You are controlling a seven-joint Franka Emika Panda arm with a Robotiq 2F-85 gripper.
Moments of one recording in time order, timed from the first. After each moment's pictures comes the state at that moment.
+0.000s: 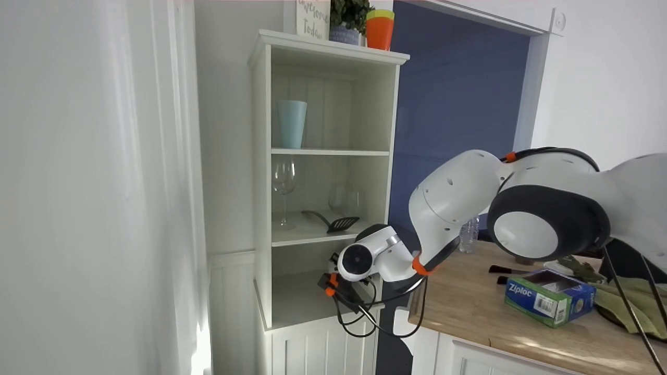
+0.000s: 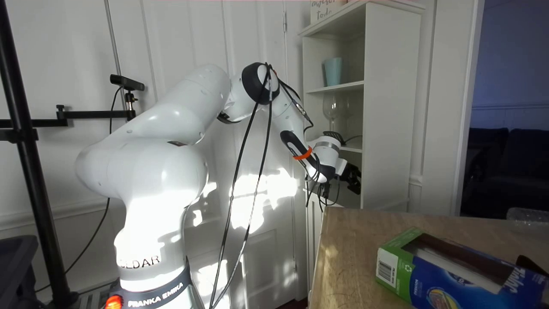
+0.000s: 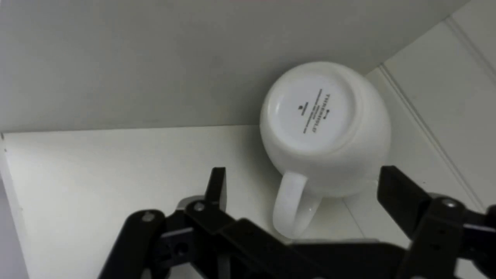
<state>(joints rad) 0.57 0.90 -0.47 -1.47 -1.44 2.75 2.71</state>
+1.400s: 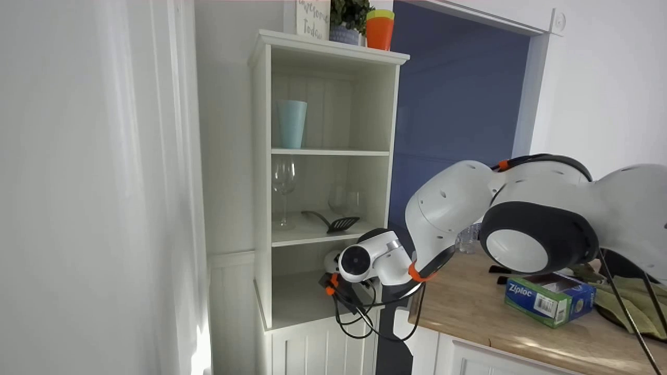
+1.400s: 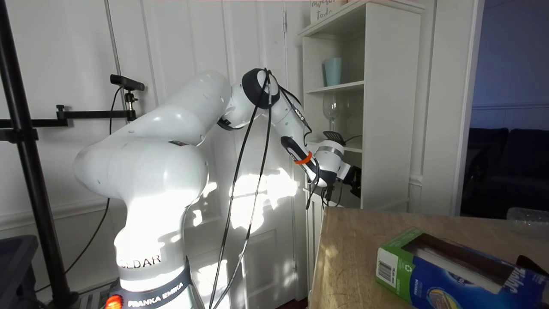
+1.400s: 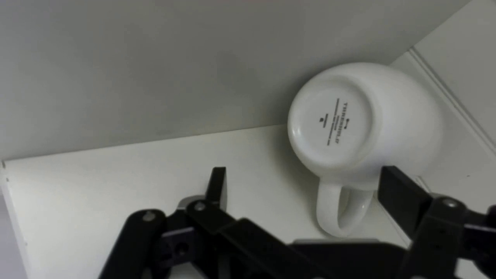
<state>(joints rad) 0.60 0.96 -0.54 -1.44 -1.29 2.77 2.71</state>
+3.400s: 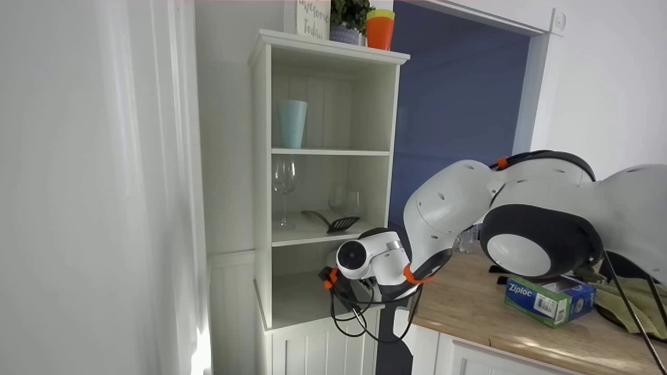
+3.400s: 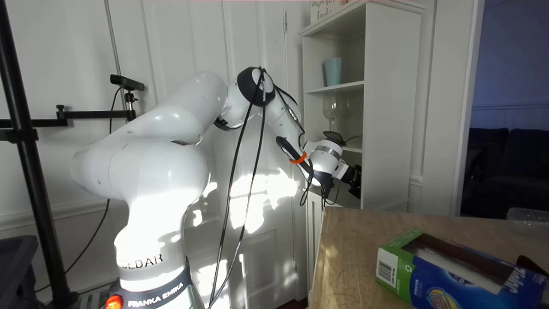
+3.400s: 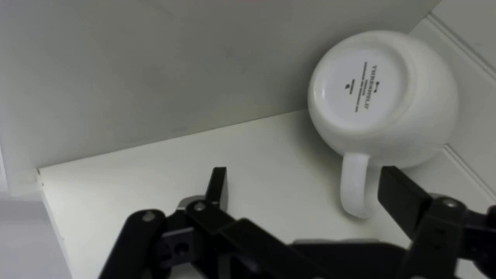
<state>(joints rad) 0.66 0.96 -0.60 -1.47 -1.10 2.75 2.71</state>
